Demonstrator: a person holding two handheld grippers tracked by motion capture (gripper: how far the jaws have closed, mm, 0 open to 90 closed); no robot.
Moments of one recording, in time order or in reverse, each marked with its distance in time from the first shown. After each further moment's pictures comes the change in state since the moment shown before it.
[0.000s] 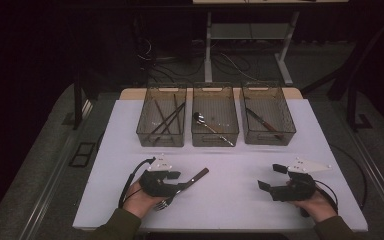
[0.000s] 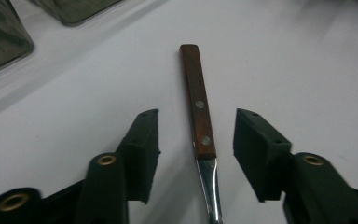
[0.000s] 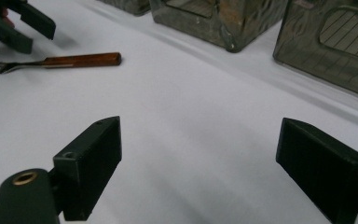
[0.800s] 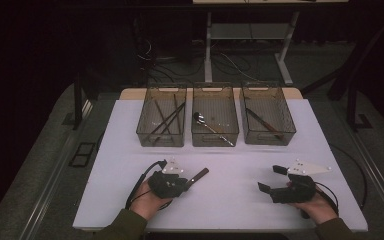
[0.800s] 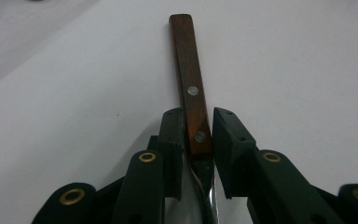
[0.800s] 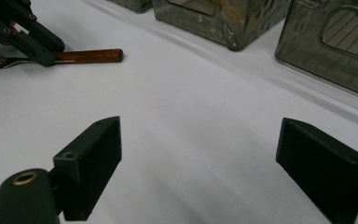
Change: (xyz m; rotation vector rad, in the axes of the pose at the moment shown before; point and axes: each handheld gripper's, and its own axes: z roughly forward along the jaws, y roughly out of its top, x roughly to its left) left arm -0.014 0.003 0.020 0.134 0.048 0.085; right arm 0.002 -0.001 0.000 0.000 -0.004 -0.013
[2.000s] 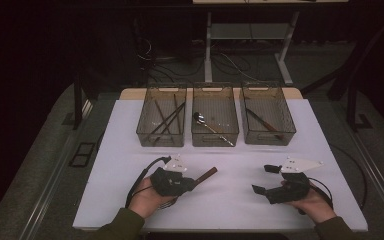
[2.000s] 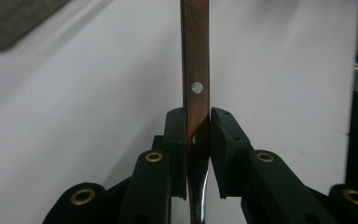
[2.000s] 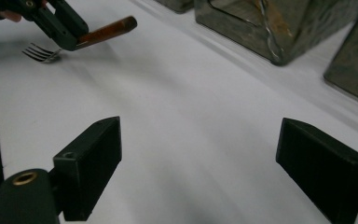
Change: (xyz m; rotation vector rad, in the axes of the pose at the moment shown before) left arm -0.005 0.026 -0.019 -0.060 -0.146 0.068; right arm 0.008 0.019 0.009 0.036 0.135 -0.092
